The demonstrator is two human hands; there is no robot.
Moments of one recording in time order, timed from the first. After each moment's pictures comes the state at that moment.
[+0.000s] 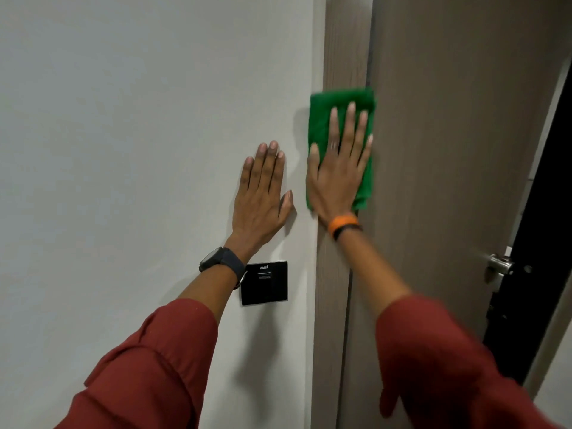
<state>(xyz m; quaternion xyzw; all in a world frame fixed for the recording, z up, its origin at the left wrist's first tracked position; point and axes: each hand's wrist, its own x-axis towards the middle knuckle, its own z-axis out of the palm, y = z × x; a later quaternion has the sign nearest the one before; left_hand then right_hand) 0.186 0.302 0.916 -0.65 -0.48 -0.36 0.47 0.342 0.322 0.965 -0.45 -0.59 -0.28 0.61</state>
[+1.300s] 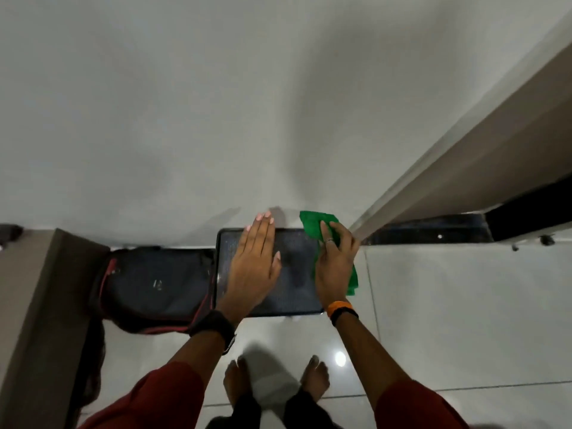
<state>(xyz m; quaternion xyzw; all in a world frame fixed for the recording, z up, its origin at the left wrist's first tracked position) 0.046 0.031 0.225 -0.69 -0.70 -0.17 -0.05 0.211 0.085 0.216 -0.64 -0.68 0.19 0.31</state>
